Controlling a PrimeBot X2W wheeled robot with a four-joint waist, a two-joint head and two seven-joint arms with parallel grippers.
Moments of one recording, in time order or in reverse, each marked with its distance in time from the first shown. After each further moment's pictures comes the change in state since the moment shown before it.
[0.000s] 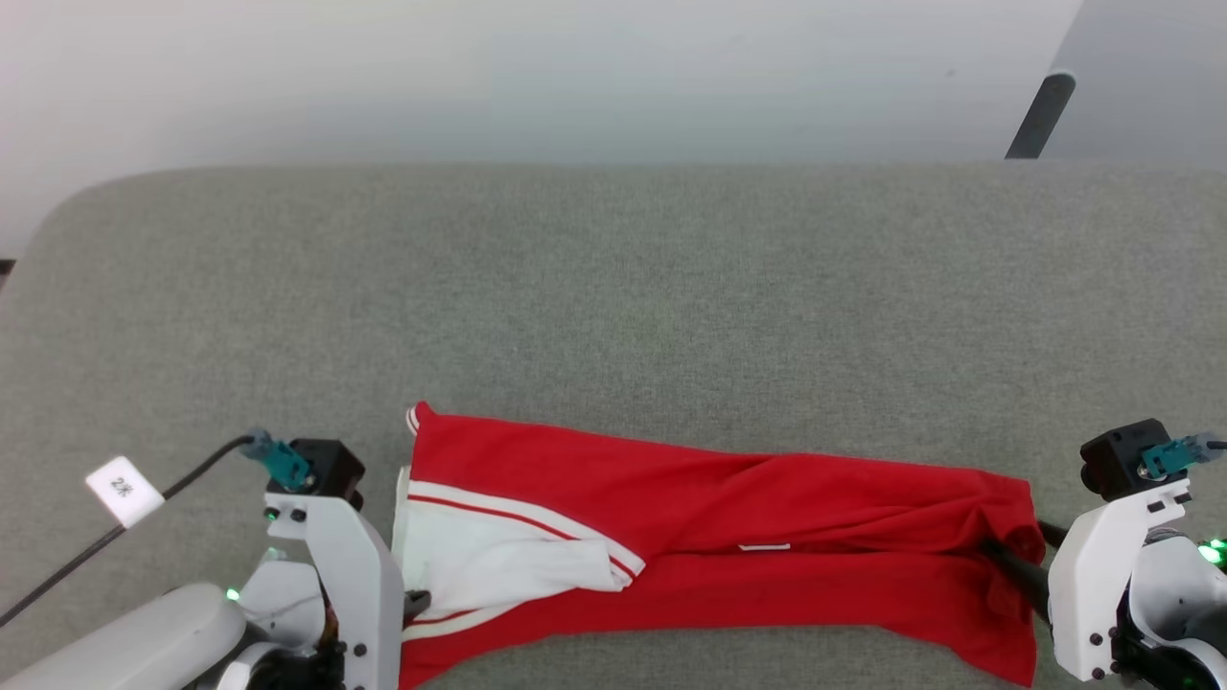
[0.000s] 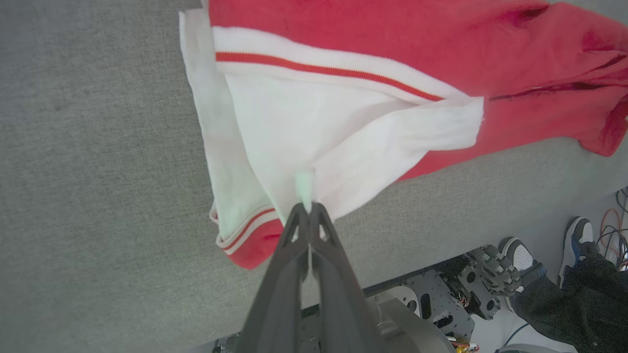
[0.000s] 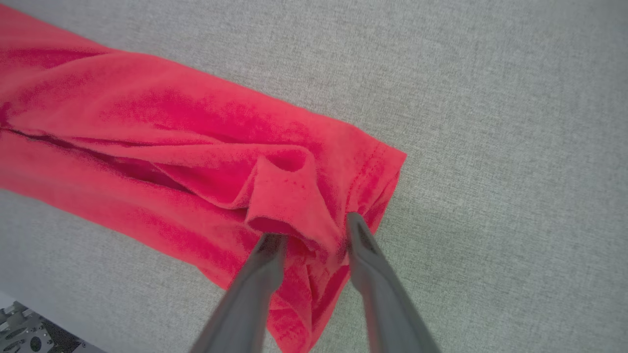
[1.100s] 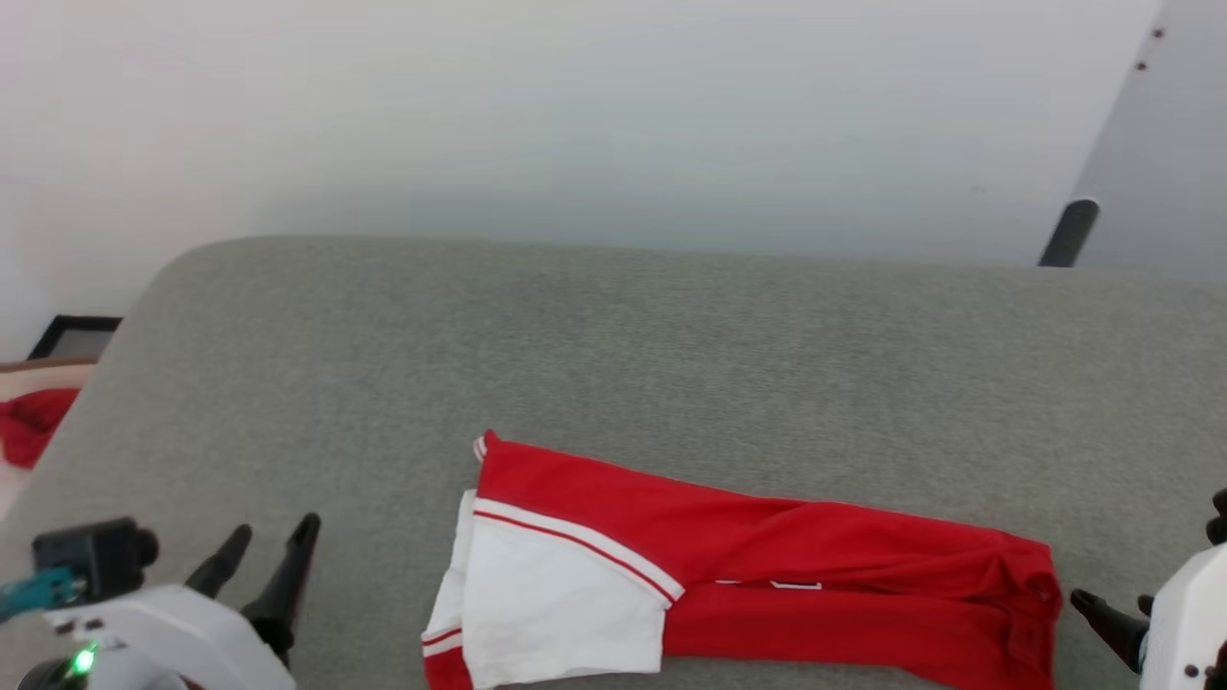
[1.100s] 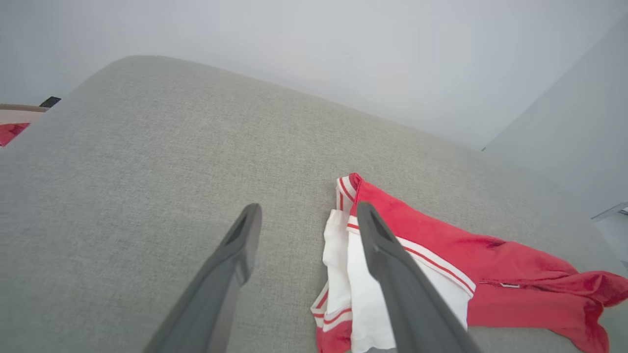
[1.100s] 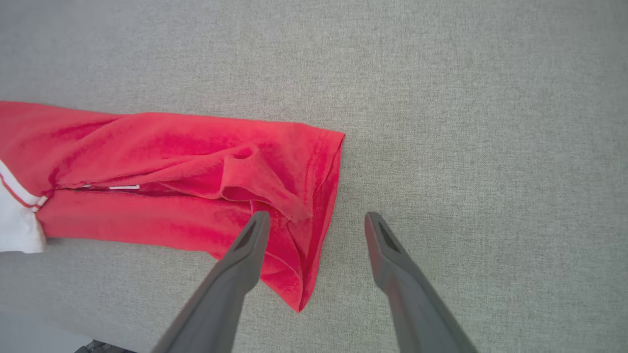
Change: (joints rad) left arm 0.383 0.076 0.291 -0.044 -0.017 -0.001 -0.739; right arm 0.128 0.159 -0.357 -0.049 -0.045 0.000 0.174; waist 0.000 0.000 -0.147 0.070
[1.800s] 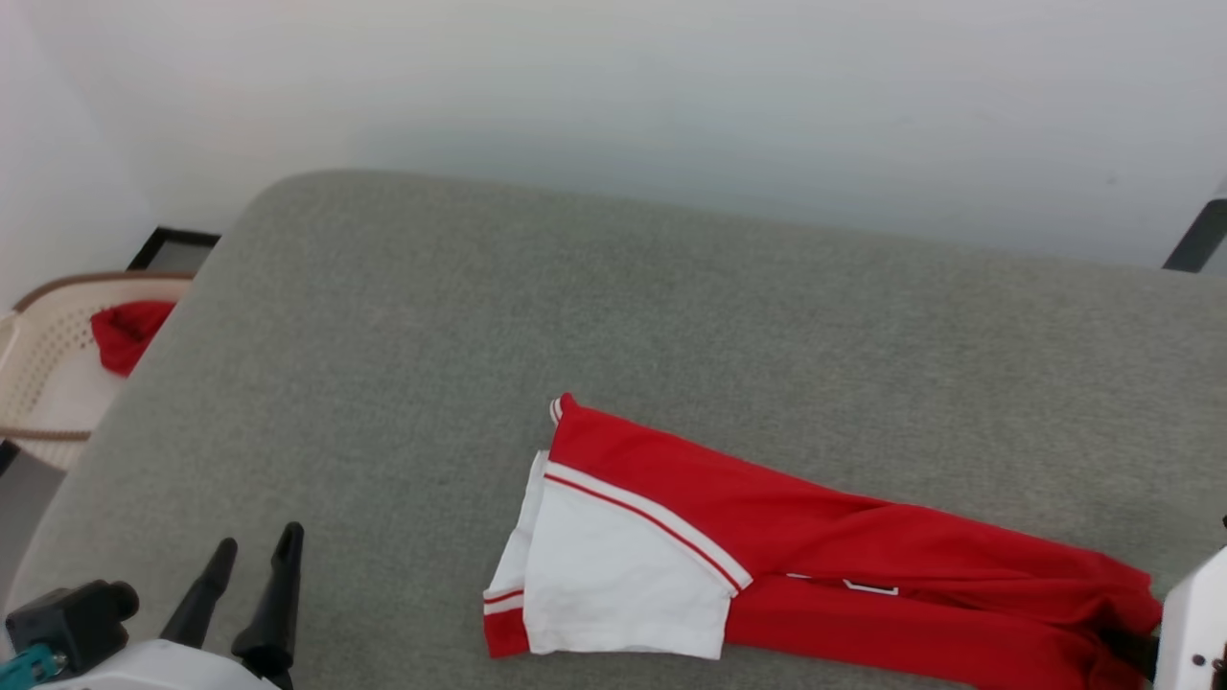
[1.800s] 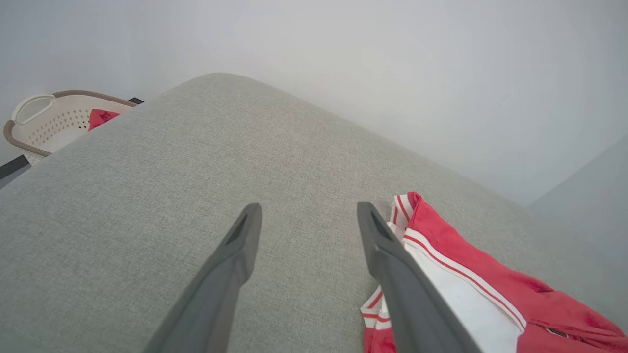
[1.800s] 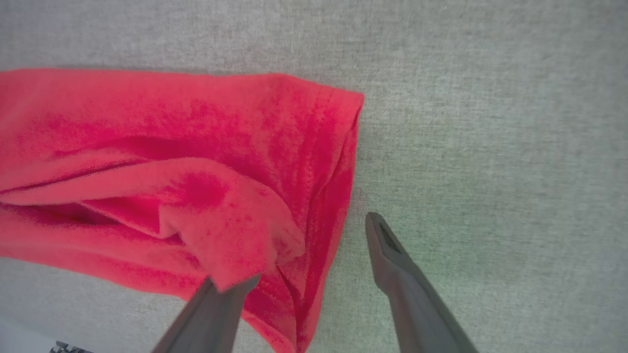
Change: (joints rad) left arm 0.260 -0.231 0.329 0.043 0.250 -0.102 -0.030; right arm -0.095 0.014 -0.081 0.240 -0.097 0.000 0.083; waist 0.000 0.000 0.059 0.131
